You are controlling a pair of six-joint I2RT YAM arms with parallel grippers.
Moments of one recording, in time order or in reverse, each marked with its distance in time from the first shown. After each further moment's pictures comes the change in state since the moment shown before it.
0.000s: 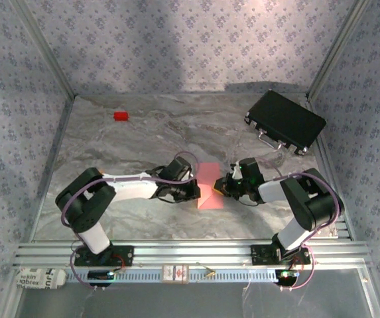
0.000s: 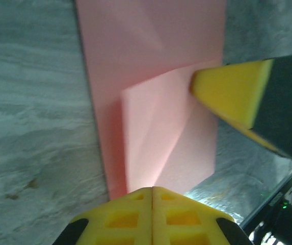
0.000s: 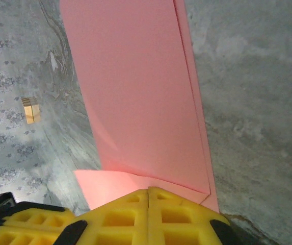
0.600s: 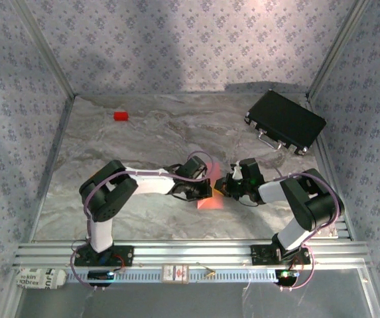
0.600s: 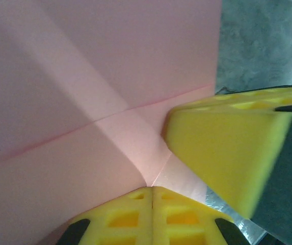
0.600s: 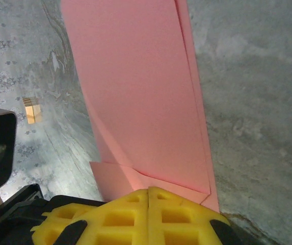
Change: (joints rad) left arm -0.056 0.202 0.167 -0.007 -0.019 -0.029; right arm 0.000 -0.002 -0.011 0.019 0.002 0.000
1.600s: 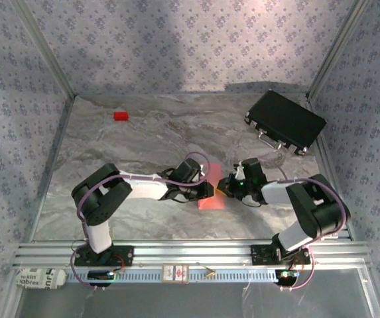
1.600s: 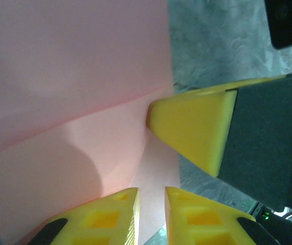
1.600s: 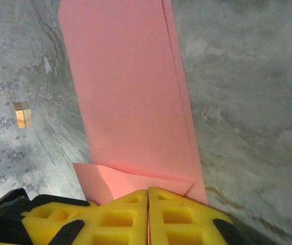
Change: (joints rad) left arm 0.001 -0.070 -0.121 0.222 0.024 -0.003; right arm -0.019 -0.105 0.002 -0.136 0.039 -0.038
